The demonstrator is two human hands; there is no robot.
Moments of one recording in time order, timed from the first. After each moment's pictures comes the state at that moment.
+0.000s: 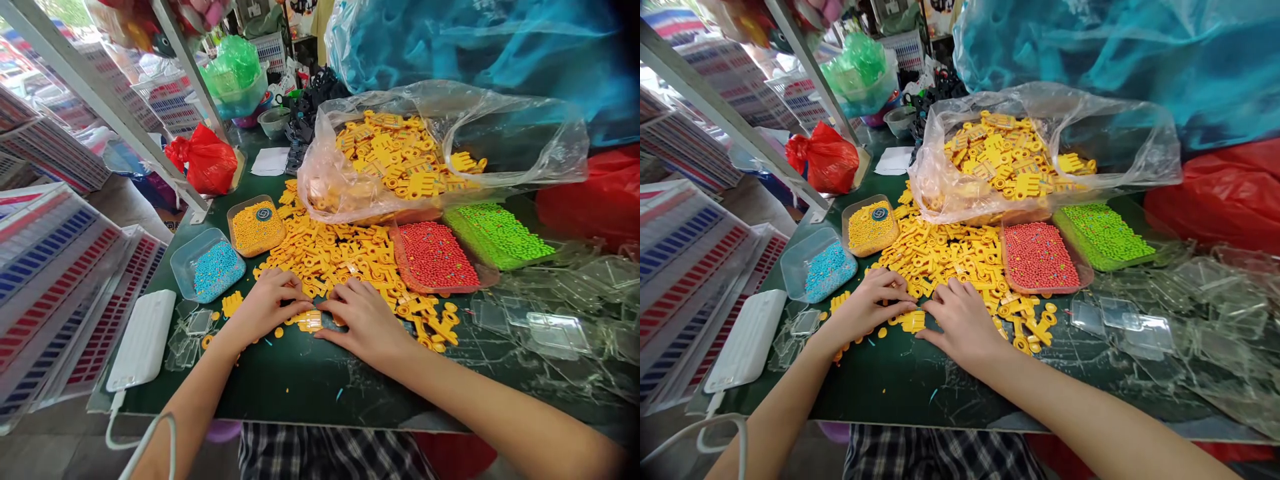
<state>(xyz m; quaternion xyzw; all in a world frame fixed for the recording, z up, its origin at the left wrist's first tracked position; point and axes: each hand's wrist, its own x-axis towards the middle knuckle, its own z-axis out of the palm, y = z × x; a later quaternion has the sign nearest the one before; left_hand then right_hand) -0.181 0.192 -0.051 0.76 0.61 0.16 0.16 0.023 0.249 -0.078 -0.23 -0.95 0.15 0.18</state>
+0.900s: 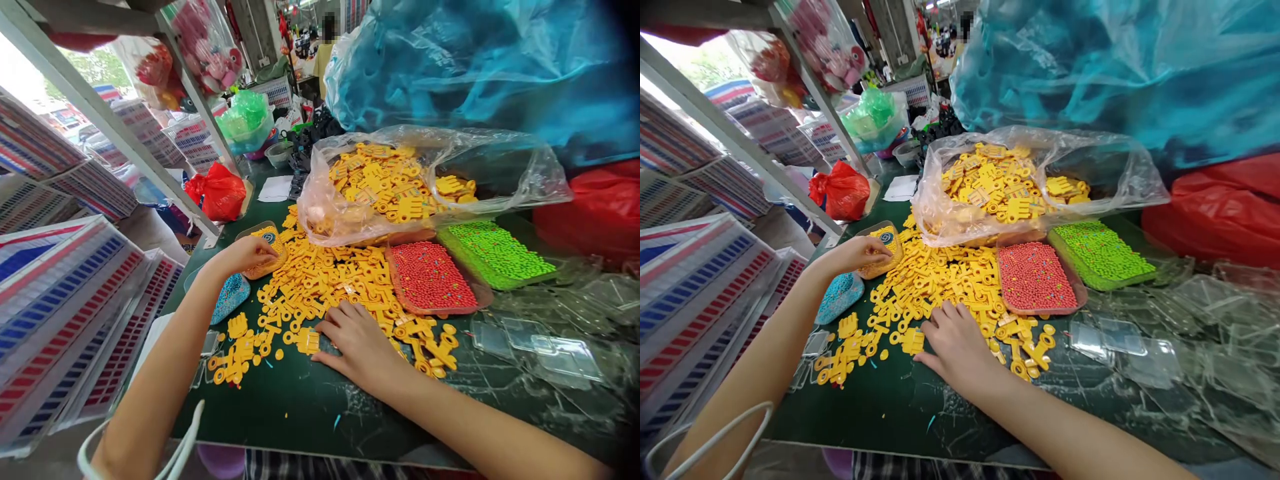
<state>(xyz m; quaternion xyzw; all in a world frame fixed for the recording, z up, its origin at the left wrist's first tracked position) -0.270 0.291 0.000 0.72 0.68 0.00 0.16 0.023 0.247 -0.077 -0.22 -0.94 0.14 0.21</state>
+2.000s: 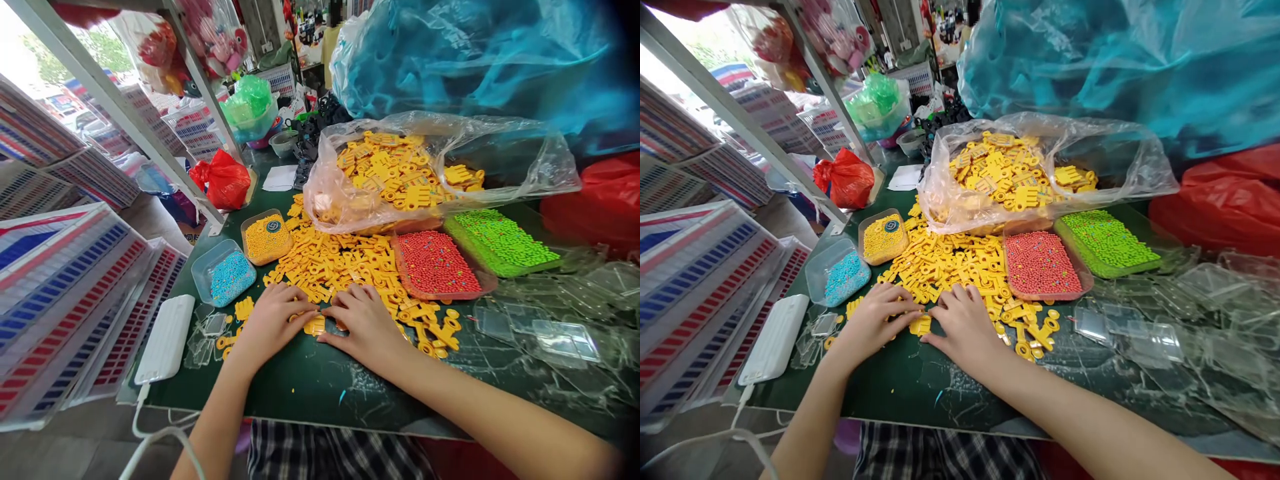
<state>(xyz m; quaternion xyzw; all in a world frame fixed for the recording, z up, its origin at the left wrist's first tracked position) -0.161 0.169 -0.037 0.77 0.62 0.14 0.06 0.023 0.245 -0.077 -0.24 -0.93 0.15 0.22</state>
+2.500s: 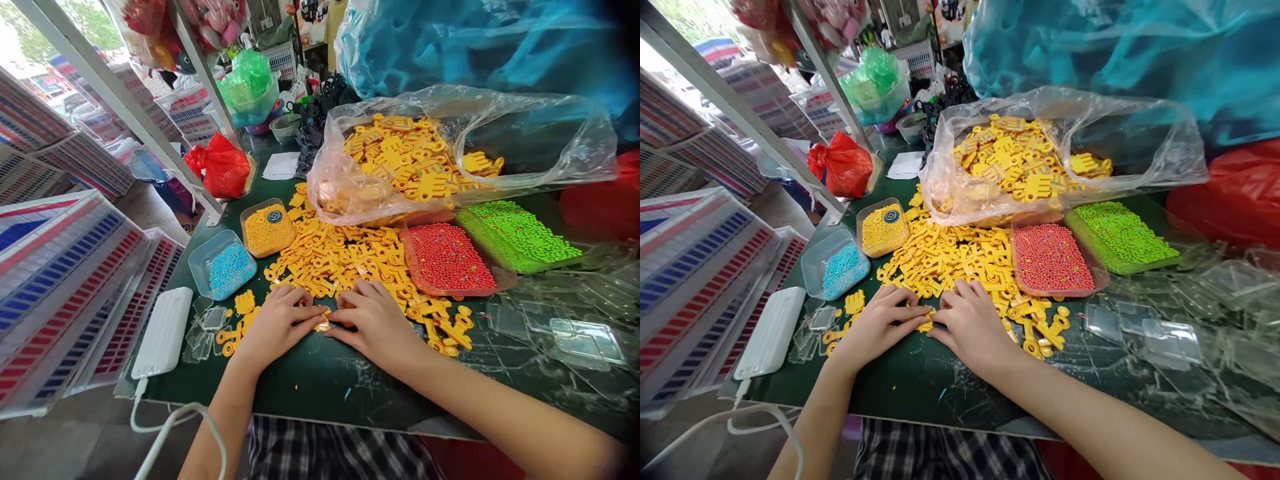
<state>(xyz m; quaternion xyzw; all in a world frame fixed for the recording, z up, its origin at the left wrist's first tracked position) -0.162 0.162 -0.053 0.76 0.62 0.15 0.12 0.024 0.246 -0.073 -0.20 -0.94 0.16 0.21</state>
